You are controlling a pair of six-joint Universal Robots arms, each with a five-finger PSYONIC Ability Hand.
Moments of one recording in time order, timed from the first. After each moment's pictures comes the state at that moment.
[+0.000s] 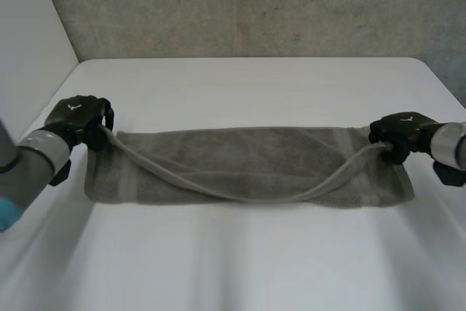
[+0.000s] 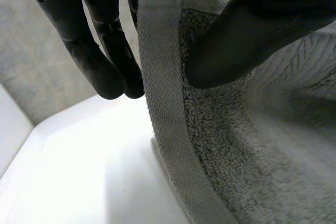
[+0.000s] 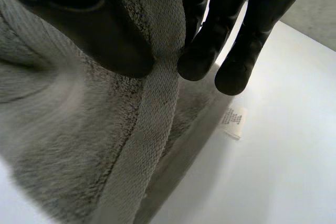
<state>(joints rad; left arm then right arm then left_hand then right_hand) 4.63 -2.01 -1.58 3.35 -1.34 3.35 1.57 -0.93 1.20 0.35 1.16 2.64 1.44 1.52 1.55 1.52 1.49 1.33 1.34 1.35 1.34 1.16</state>
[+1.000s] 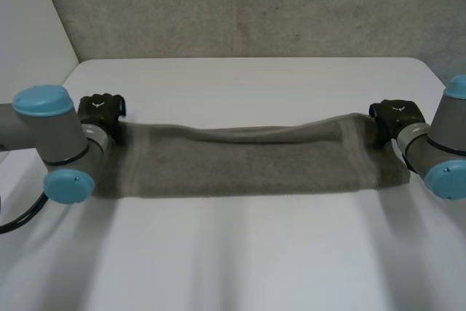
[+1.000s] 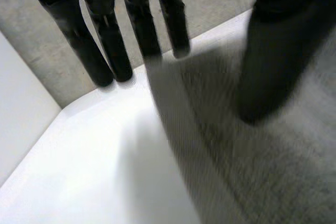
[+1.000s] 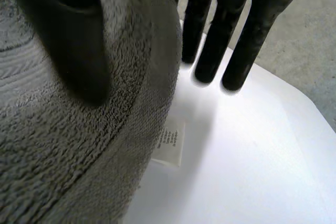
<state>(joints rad) 4.49 -2.39 -1.18 3.38 -1.63 3.36 1.69 -0.73 1.09 -0.05 1.47 2.83 0.64 0.69 0.67 0.65 0.67 0.73 0.73 0.75 0.74 0.54</state>
